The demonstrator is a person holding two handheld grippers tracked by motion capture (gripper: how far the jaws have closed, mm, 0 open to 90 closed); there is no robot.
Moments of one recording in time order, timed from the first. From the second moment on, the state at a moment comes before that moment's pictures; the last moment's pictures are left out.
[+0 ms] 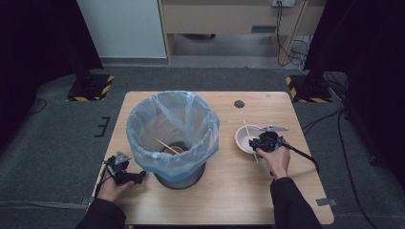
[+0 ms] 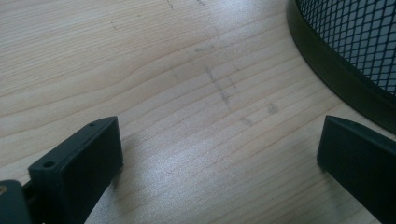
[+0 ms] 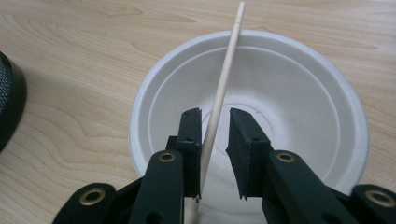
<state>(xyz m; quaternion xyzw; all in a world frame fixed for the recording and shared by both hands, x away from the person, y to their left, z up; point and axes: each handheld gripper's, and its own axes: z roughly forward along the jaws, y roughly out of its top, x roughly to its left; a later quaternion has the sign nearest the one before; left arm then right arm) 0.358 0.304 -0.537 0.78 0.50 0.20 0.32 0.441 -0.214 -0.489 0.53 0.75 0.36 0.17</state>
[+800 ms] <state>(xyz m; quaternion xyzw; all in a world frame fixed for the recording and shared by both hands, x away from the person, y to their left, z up) 0.358 0.304 -0.537 0.78 0.50 0.20 0.32 0.438 -0.223 -0.465 0.53 0.72 0.40 0.19</state>
